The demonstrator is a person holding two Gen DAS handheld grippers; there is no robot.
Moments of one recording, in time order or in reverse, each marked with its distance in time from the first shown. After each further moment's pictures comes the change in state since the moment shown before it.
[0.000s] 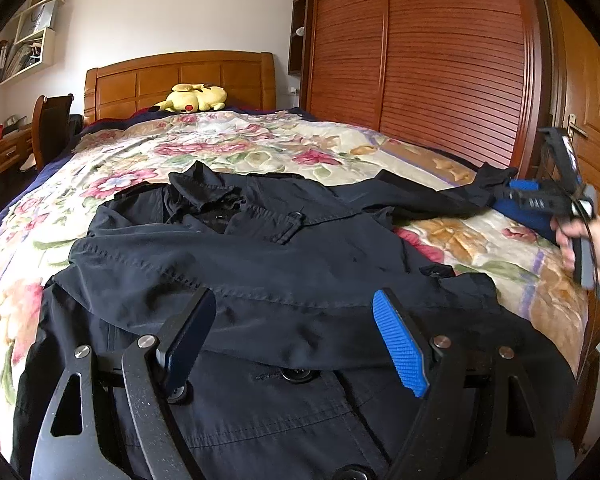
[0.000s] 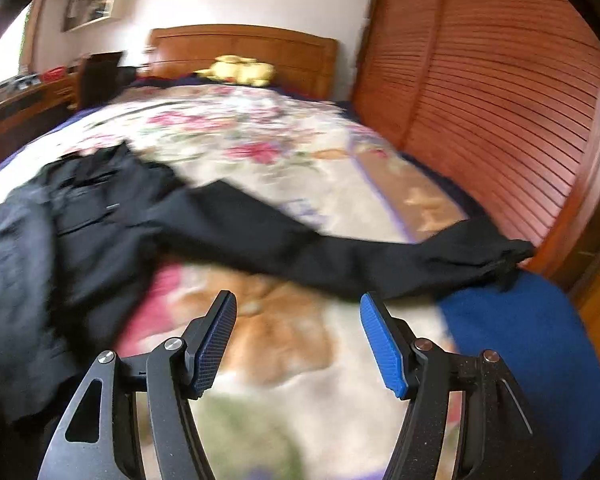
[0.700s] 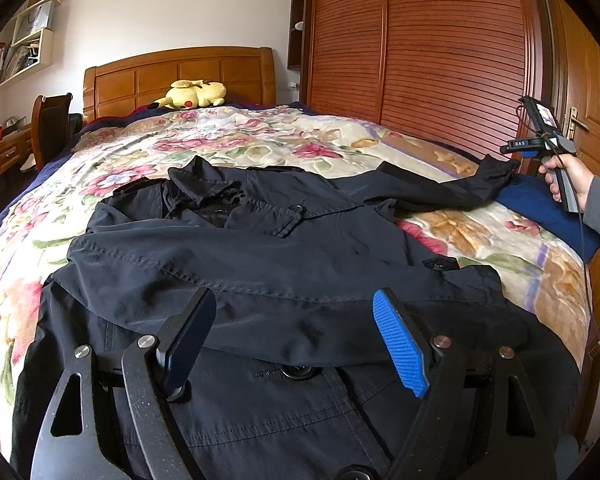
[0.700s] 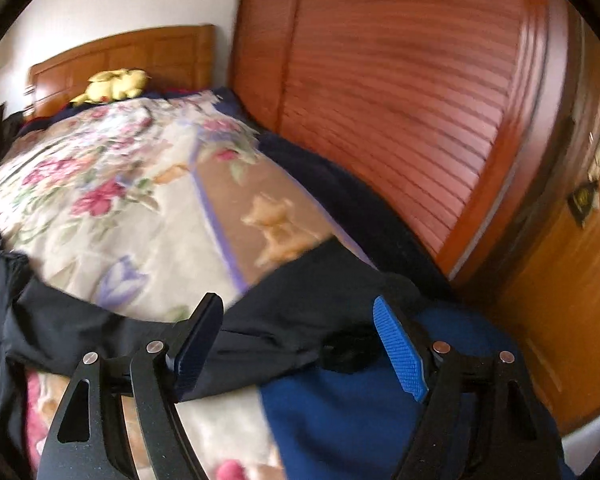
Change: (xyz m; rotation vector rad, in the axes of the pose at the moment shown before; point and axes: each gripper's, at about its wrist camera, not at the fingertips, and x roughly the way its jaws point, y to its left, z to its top) left arm 0.004 0.001 -0.002 0.011 0.017 0.005; right arm 0.082 -0.127 0.073 0.282 0.134 -0.224
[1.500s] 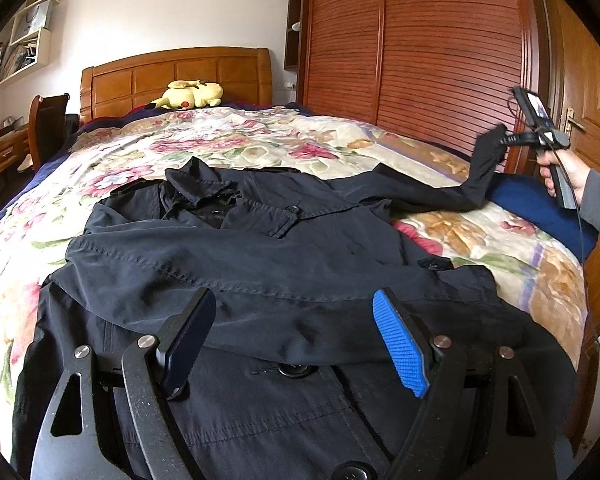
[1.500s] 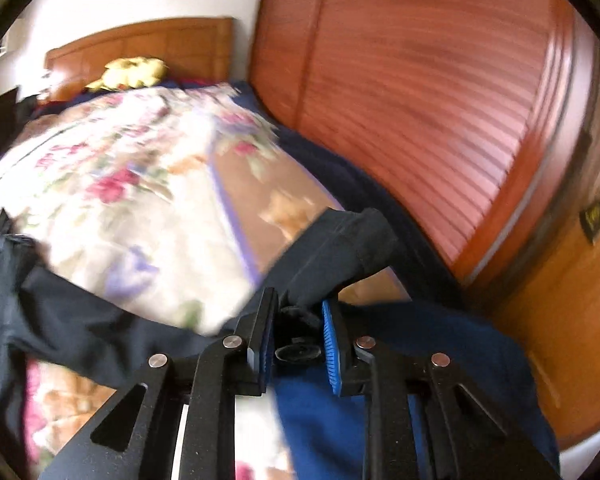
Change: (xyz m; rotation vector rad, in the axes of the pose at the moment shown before) left arm -0.004 0.001 -0.001 -0.001 -0.006 -0.020; right arm -0.024 0.043 0.019 -0.147 -0.067 0.071
